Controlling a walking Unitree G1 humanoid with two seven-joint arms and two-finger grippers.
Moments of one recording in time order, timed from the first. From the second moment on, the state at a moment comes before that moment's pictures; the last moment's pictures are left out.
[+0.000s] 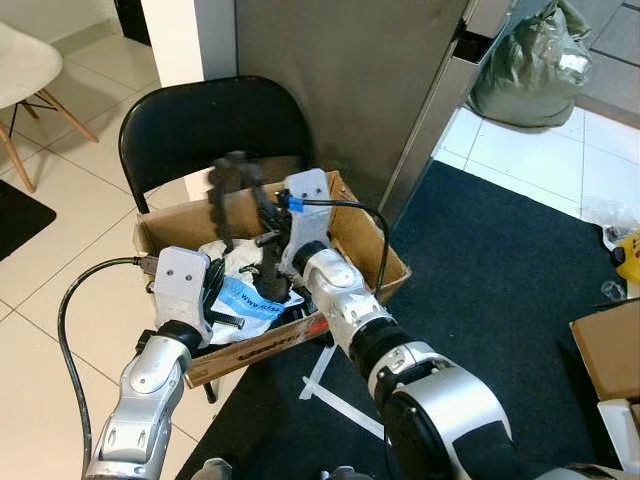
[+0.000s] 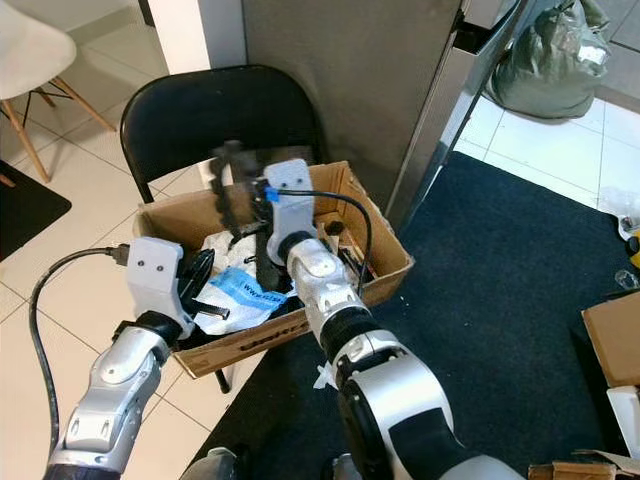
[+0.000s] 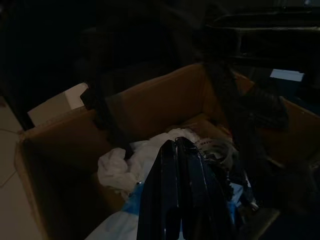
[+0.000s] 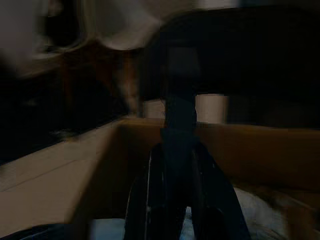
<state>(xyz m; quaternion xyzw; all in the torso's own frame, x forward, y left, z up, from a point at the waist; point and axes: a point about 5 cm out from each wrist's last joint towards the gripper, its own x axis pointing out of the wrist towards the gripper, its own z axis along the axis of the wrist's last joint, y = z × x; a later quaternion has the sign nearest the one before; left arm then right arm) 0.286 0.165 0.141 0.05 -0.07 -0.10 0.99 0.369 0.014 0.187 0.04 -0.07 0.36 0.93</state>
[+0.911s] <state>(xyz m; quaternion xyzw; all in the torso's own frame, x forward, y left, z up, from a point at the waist) 0.291 0.164 0.146 0.05 -0.08 -0.09 0.99 0.378 0.010 0.202 0.05 -0.09 0.25 0.96</state>
